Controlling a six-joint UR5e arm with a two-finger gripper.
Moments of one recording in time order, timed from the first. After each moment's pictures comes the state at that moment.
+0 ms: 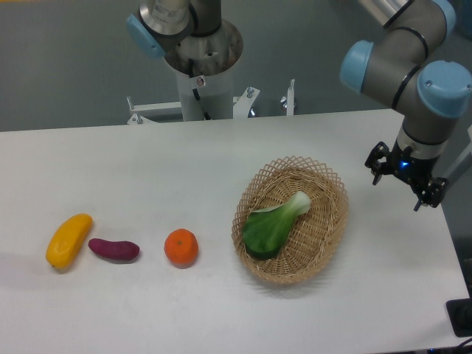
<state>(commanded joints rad) 2.80 -2.02 -1.46 -1.10 1.54 1.59</state>
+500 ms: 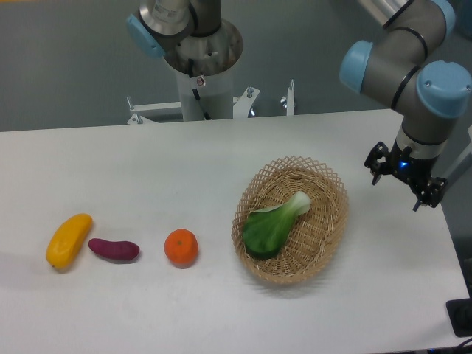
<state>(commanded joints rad) 2.80 -2.02 -1.47 -1.11 1.53 1.58</state>
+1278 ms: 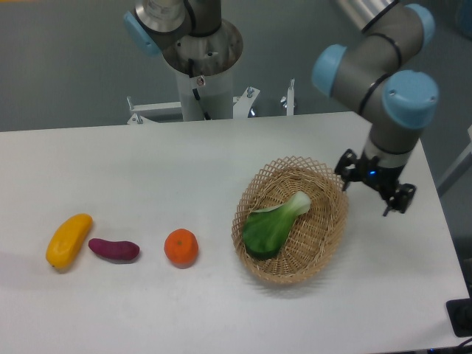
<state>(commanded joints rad) 2.67 -1.95 -1.60 -1.10 1.53 1.38</state>
